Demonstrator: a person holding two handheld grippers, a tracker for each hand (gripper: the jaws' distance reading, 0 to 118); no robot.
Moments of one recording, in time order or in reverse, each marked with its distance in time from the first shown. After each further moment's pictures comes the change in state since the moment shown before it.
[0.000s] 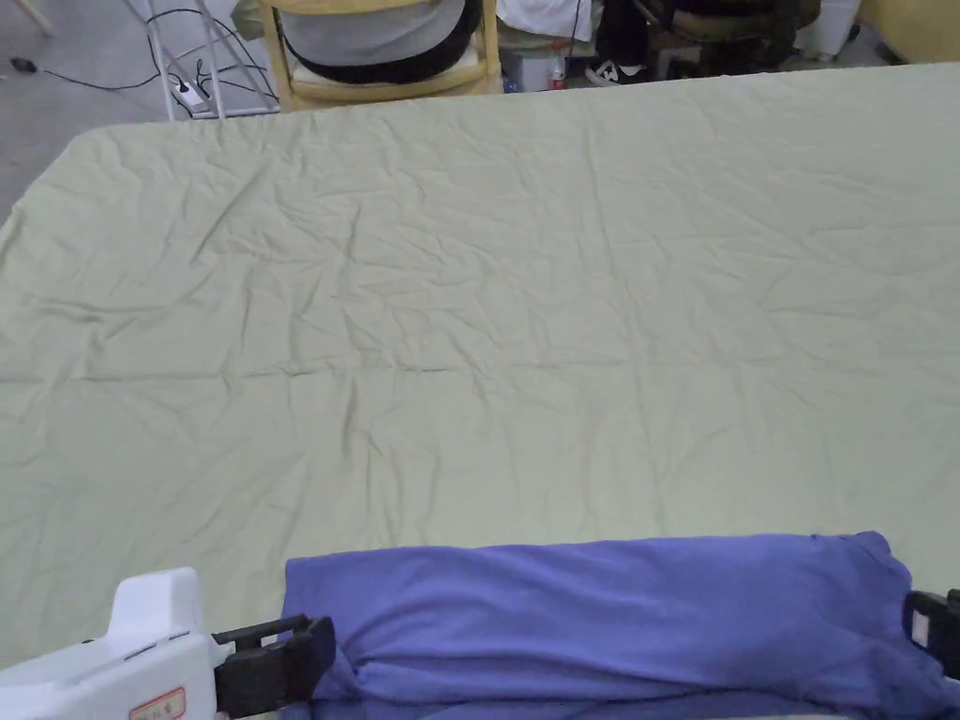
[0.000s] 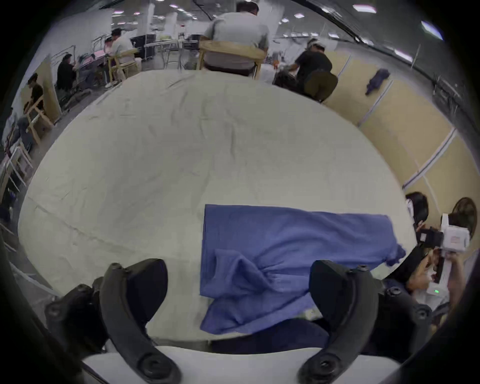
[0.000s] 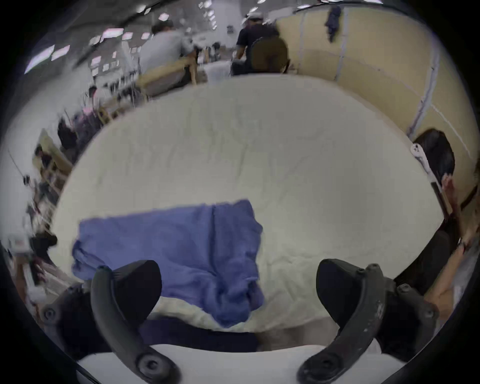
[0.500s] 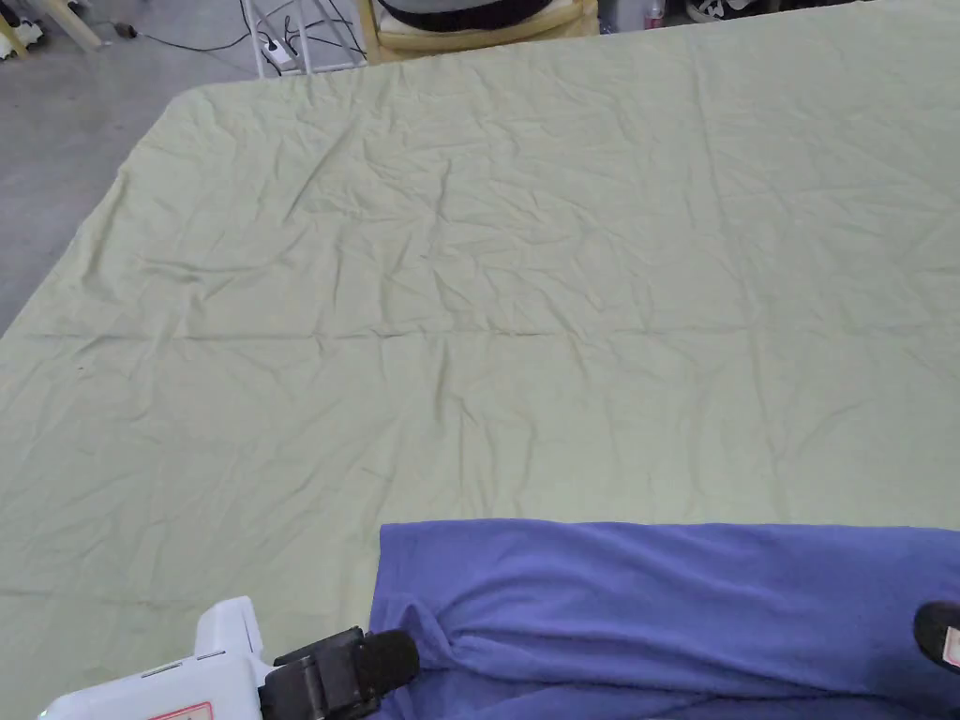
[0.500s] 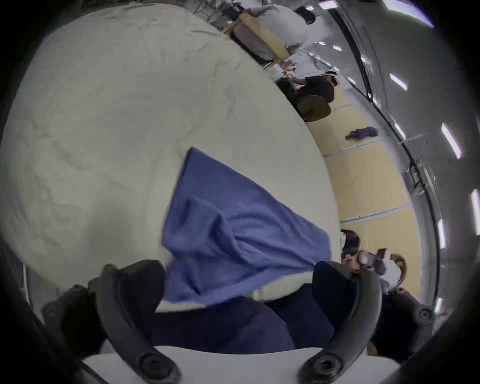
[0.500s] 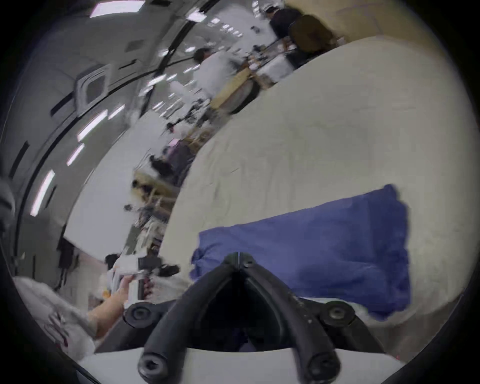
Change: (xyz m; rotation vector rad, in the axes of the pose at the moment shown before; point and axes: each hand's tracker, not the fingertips) left arm -0.074 -0.032 -0.036 -0.111 -0.395 0.332; right arm -0.058 -0.011 -0.028 -0.112 0.722 -0.002
